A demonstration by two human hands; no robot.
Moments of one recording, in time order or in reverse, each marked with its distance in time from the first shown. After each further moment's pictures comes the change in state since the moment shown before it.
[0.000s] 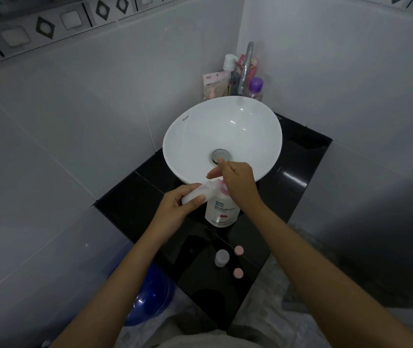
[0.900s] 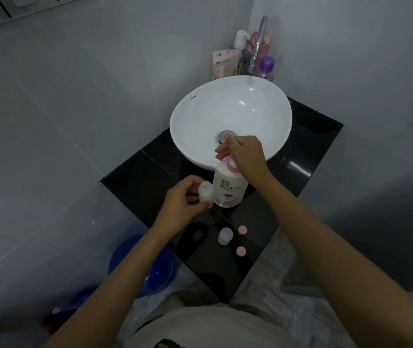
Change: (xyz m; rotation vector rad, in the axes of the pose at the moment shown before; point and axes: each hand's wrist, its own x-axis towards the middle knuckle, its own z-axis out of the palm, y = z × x) left_hand -0.025 -0.035 0.007 0.216 0.053 0.069; right_hand 0.002 -0.010 -0.005 -0.059 -0.035 -0.013
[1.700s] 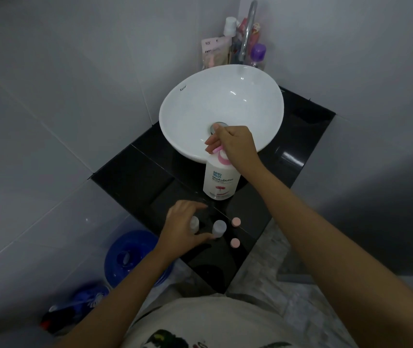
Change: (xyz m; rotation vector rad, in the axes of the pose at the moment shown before) left_hand -0.033 -0.069 0.033 0.556 -0.085 0.101; right_hand 0.000 -0.002 0.001 0.033 -0.009 0.051
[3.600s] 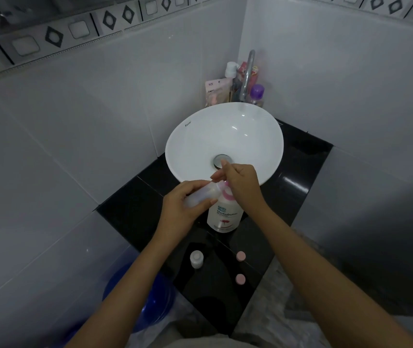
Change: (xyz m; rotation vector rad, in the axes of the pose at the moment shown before) left_hand 0.066 0.069 -0.094 -0.530 0.277 0.006; right_hand -0.002 0.002 -0.001 0.093 0.048 -0.074
